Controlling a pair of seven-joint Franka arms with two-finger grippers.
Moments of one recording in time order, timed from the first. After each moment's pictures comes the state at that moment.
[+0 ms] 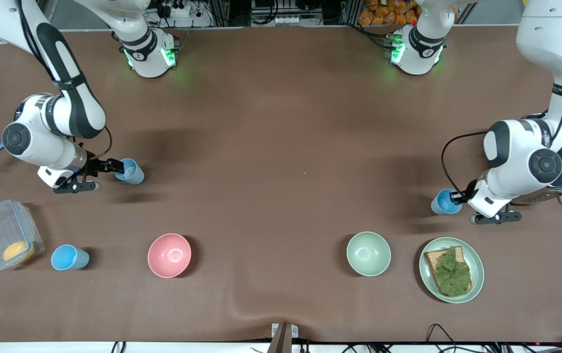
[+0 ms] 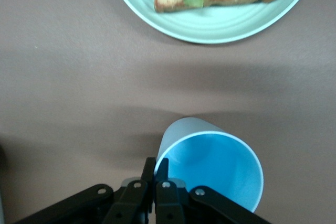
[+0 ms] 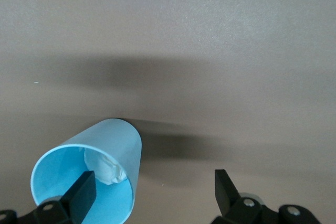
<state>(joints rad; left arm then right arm) 0.10 0.42 -0.08 -1.95 0.04 2.35 -0.08 -0.17 0.25 0.06 -2.27 0.02 2.39 -0.21</state>
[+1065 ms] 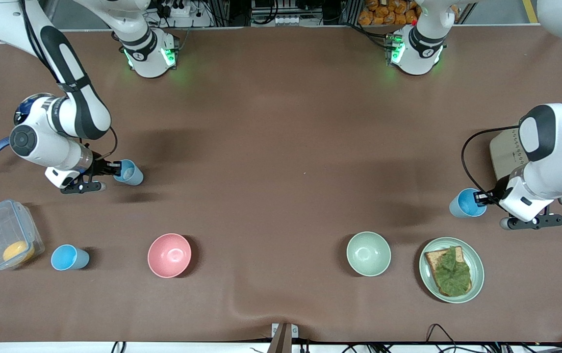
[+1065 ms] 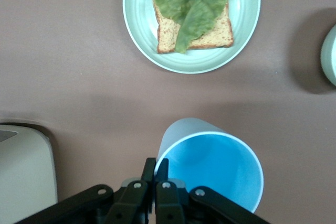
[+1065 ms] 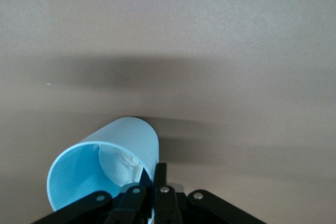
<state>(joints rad) 0.09 0.36 -0.09 -1.72 0.03 2.05 -0.08 -0.17 0.27 0.08 -2.27 0.06 2.40 -0.21</state>
